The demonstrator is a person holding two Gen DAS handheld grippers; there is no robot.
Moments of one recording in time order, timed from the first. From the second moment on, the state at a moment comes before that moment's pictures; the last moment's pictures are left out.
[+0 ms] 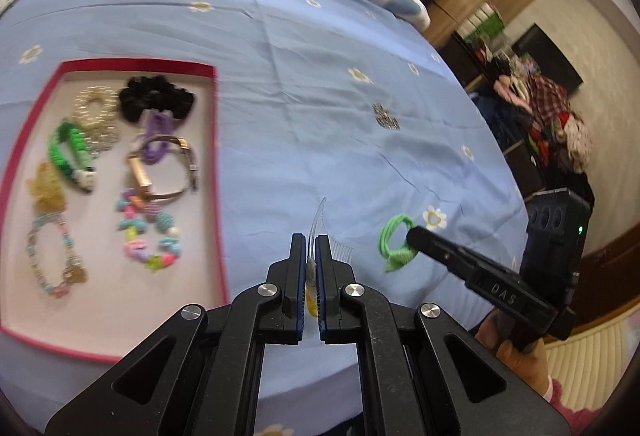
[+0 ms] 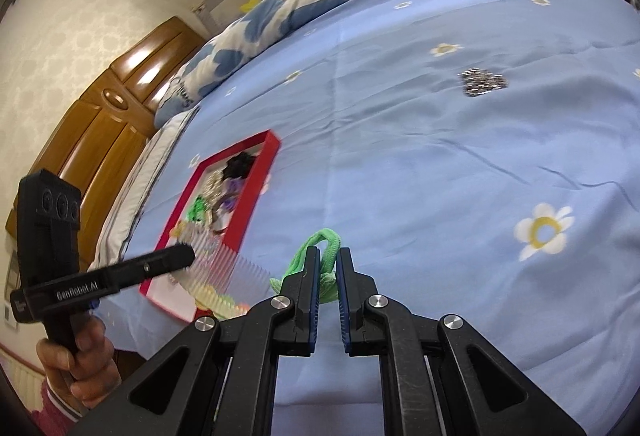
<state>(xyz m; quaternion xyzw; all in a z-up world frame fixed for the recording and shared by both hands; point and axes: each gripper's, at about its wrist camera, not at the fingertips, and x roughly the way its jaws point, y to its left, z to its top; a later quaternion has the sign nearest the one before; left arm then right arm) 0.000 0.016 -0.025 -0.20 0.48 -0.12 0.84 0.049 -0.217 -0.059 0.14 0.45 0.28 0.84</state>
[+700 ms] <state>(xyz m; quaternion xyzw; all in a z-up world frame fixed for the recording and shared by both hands) -0.044 0.116 -0.020 -0.27 0.44 -0.04 0.85 0.029 -0.130 -0.048 0.09 0.45 0.36 0.81</state>
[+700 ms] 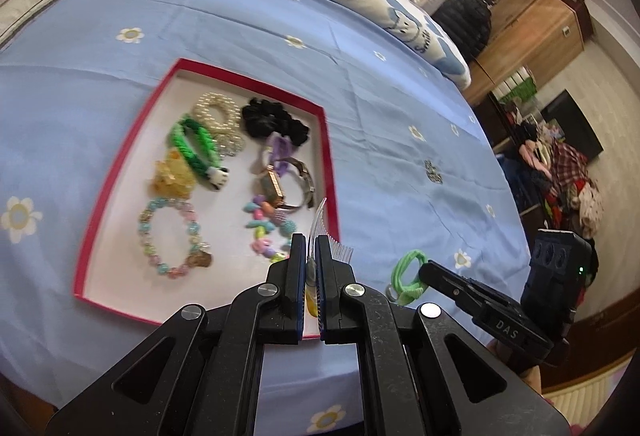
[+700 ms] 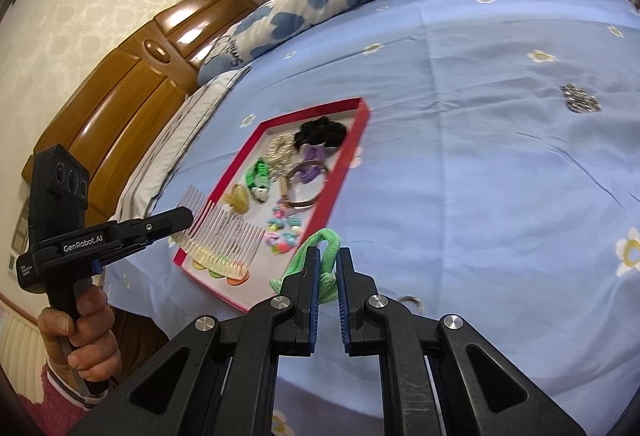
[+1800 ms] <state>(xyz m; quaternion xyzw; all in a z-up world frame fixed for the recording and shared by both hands) -0.070 0.202 -0.083 -0.35 0.45 0.05 0.82 0.028 -0.016 -0.082 -0.01 0.50 0.41 0.76</state>
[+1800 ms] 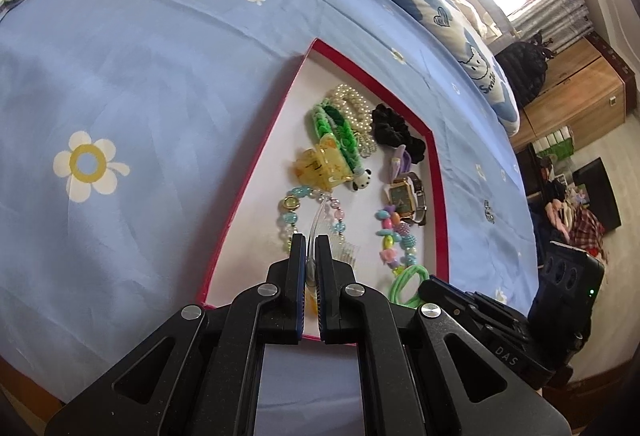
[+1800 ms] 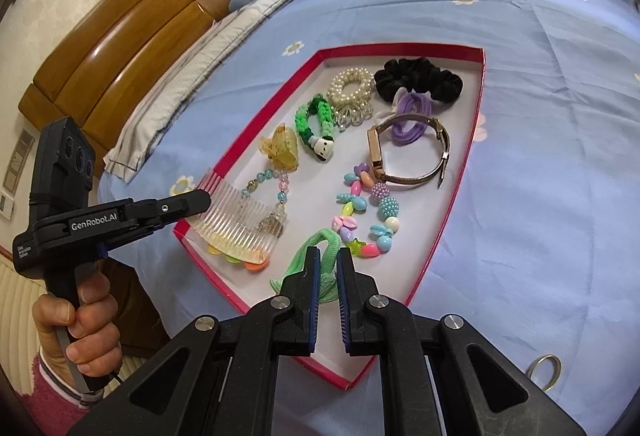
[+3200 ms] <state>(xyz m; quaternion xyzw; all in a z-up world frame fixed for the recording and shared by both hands) -0.083 0.195 -0.077 -0.32 0.47 0.08 0.82 0.020 -0.027 -0.070 0.01 0.49 0.40 0.77</state>
